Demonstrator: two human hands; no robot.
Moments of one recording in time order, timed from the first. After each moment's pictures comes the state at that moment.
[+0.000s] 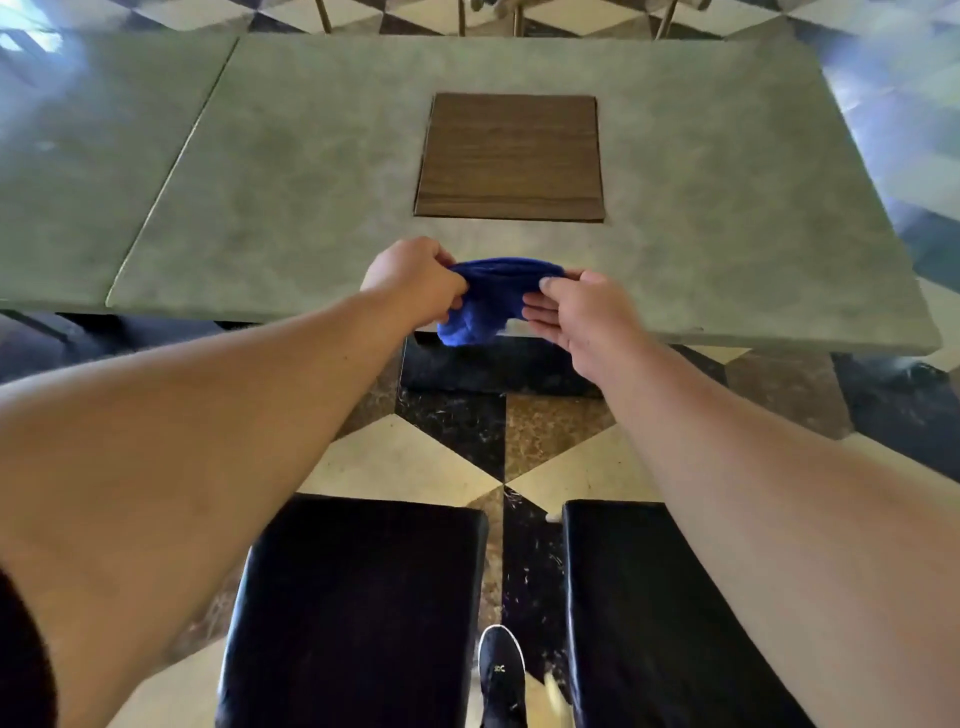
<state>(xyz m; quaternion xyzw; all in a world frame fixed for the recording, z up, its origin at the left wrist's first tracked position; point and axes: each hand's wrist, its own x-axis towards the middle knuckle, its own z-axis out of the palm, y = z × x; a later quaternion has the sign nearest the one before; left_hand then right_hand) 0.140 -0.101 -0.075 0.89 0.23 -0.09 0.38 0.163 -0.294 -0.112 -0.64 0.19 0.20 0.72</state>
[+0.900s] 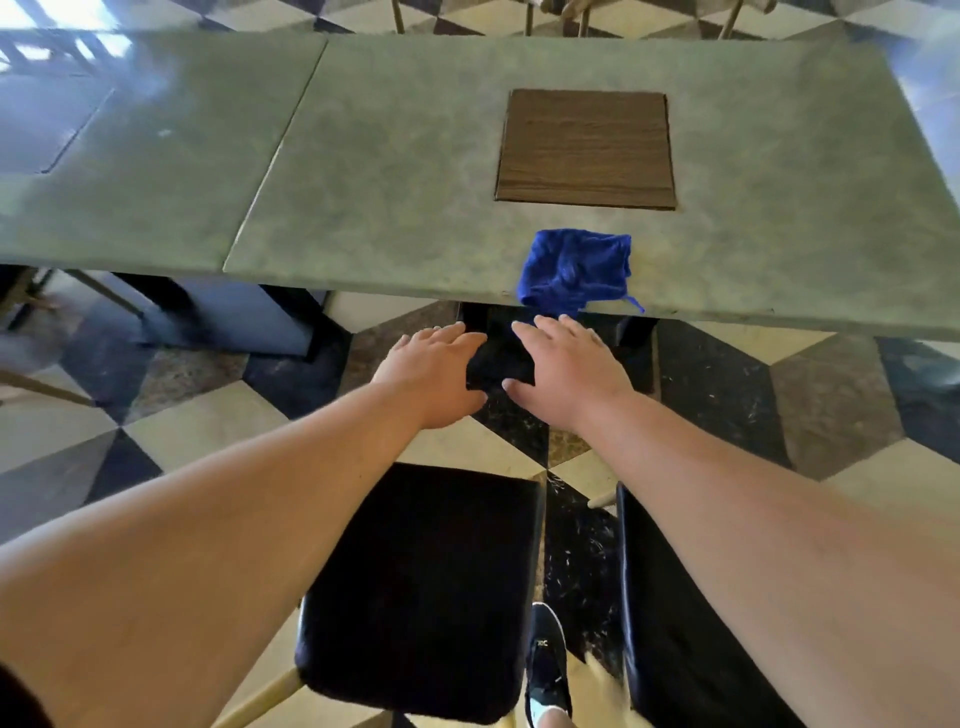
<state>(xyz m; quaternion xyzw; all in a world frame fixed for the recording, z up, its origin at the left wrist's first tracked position) -0.030 -0.036 -0.082 0.98 0.04 -0.20 0.09 0.023 -0.222 -0.101 -0.95 -0.26 0.15 0.09</state>
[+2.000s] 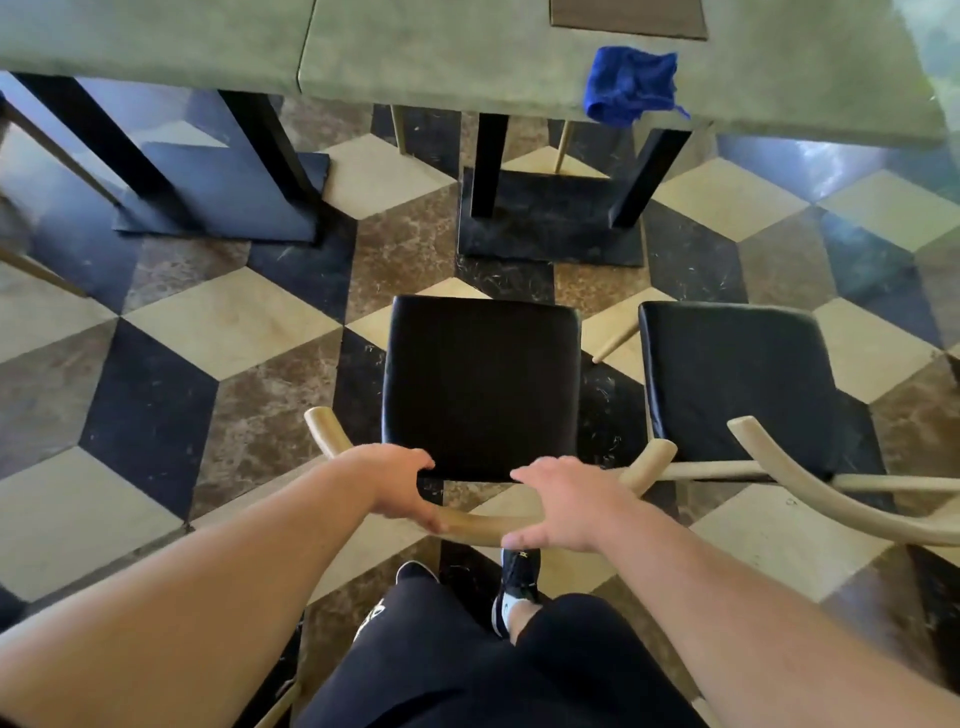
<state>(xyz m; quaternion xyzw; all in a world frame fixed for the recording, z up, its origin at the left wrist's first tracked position) -0.457 0.085 -0.167 0.84 0.02 -0.53 0.12 -0.439 -0.180 -0.146 -0.87 -0.24 0.44 0.03</state>
